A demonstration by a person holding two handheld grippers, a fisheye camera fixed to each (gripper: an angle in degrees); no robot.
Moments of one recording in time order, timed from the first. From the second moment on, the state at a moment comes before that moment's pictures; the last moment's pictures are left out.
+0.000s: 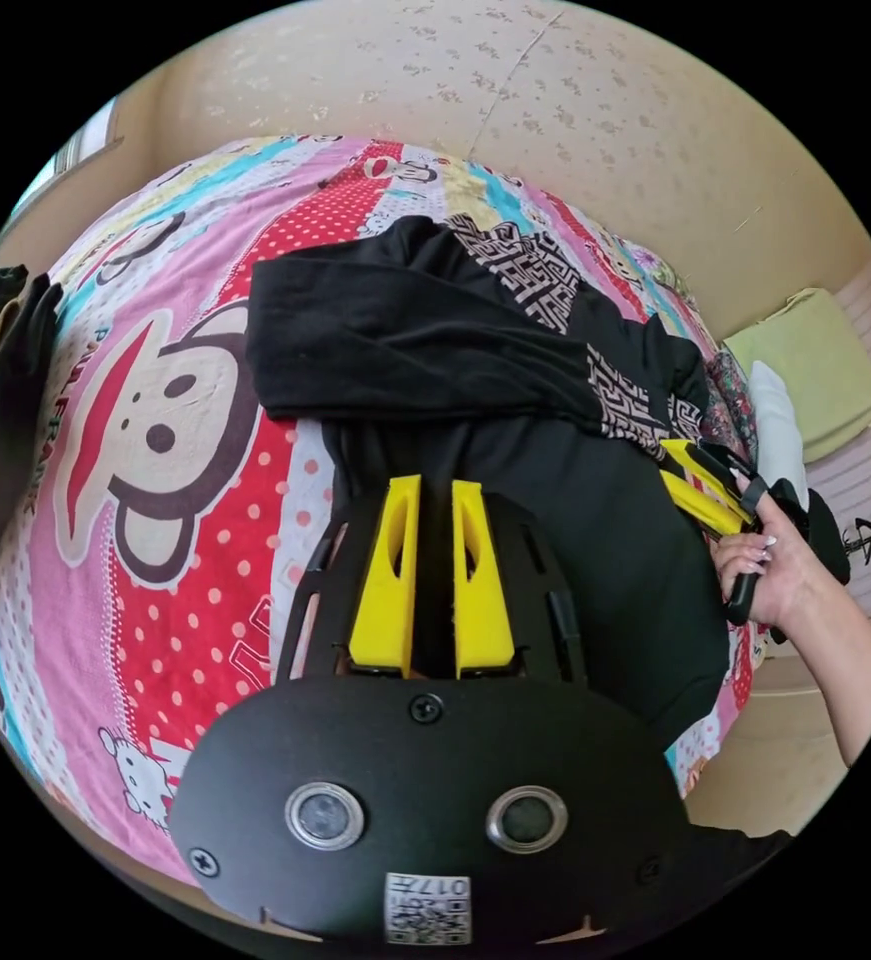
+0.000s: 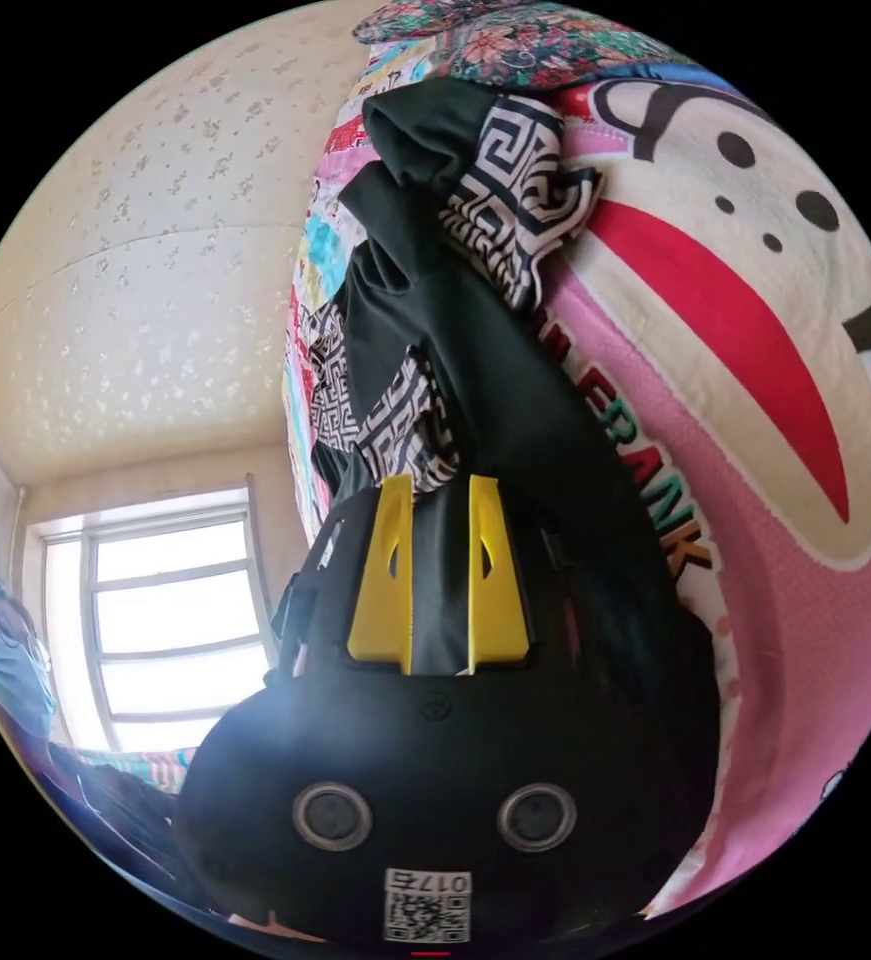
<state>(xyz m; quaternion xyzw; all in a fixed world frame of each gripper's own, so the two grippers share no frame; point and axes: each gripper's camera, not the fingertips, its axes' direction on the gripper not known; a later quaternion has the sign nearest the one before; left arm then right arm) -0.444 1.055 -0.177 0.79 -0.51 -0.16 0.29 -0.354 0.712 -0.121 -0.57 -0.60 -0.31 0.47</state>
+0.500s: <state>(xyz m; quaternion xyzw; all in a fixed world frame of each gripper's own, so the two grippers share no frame) -0.384 1.158 -0.151 0.81 -0.40 -0.01 0.43 -0.325 0.624 -0.285 -0.46 -0.73 -0.34 0.38</state>
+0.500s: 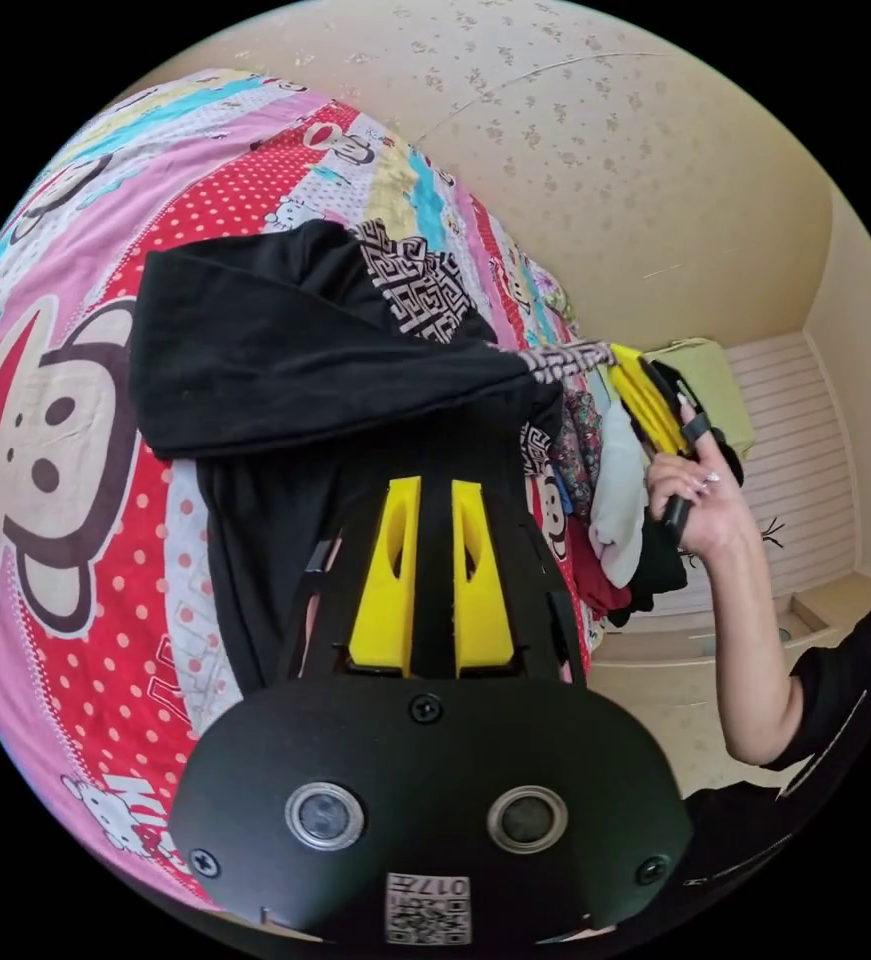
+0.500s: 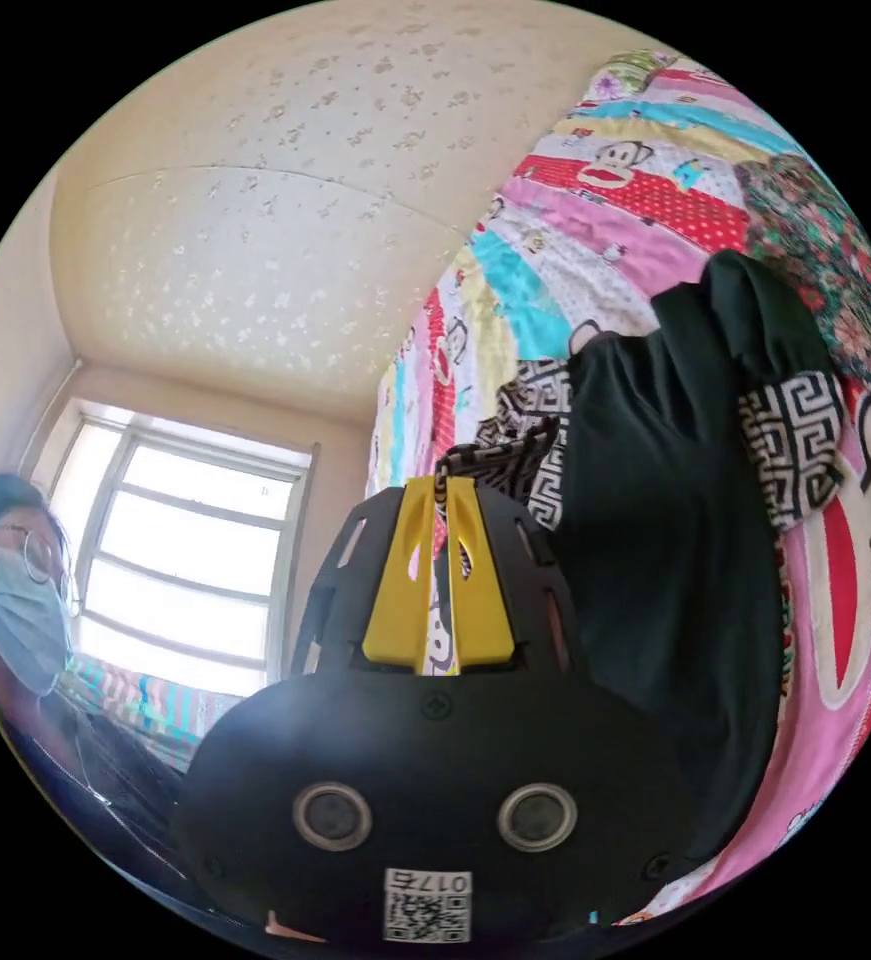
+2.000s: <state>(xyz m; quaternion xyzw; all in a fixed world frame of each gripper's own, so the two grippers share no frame) -0.348 1.241 -0.090 0.86 -0.41 -0.09 0.28 -0.322 0.771 -0.236 -0.32 -0.54 -0.47 0.62</state>
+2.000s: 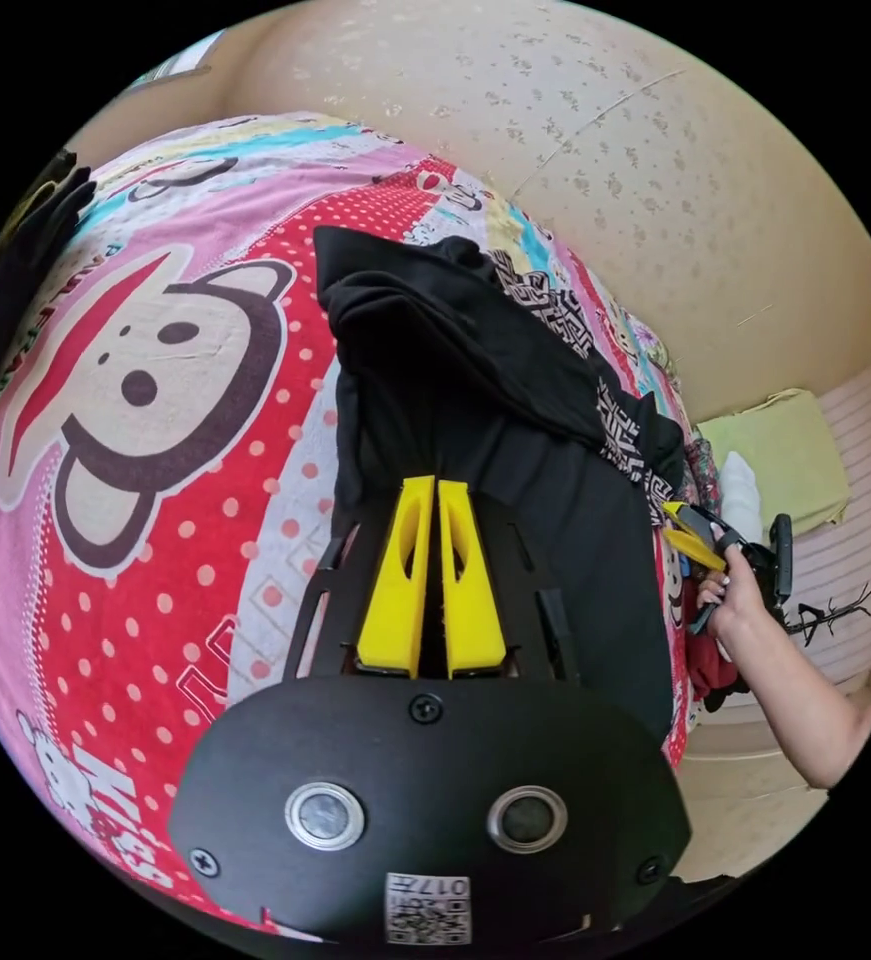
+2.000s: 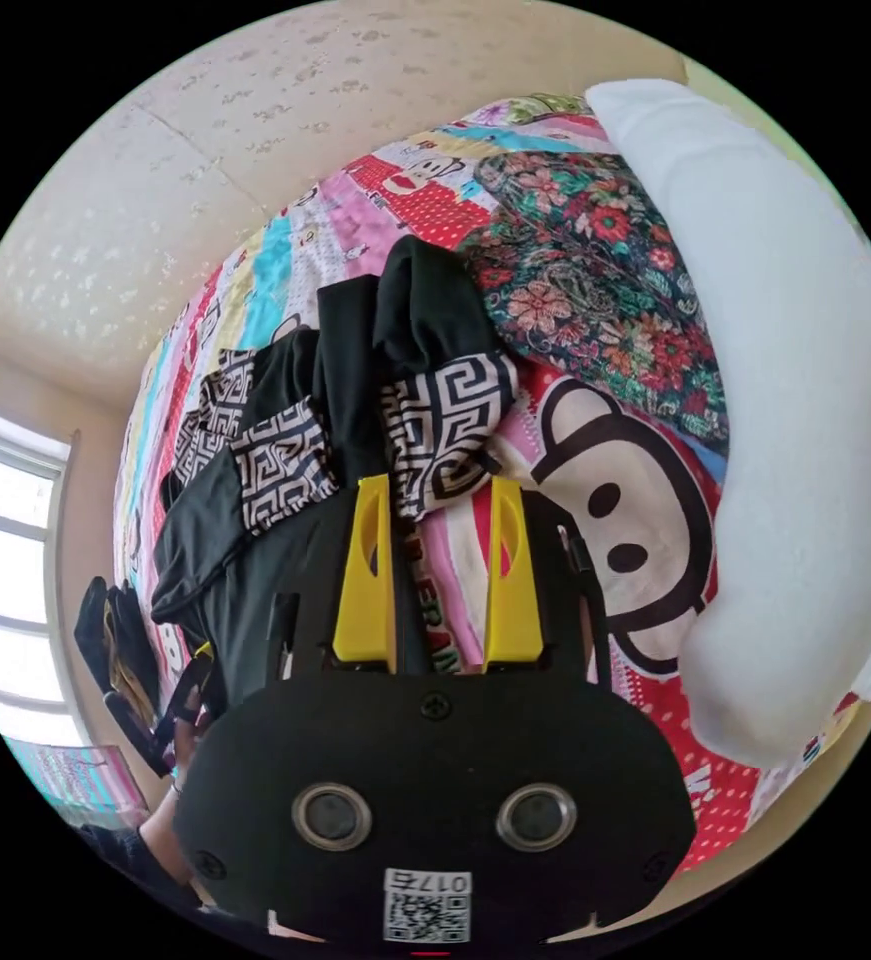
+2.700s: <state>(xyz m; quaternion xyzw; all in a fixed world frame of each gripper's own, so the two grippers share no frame) -0.294 1.231 -0.064 0.88 -0.37 -0.03 0.30 -0.324 0.644 -0.359 -0.05 -0.65 -0.33 0.68</state>
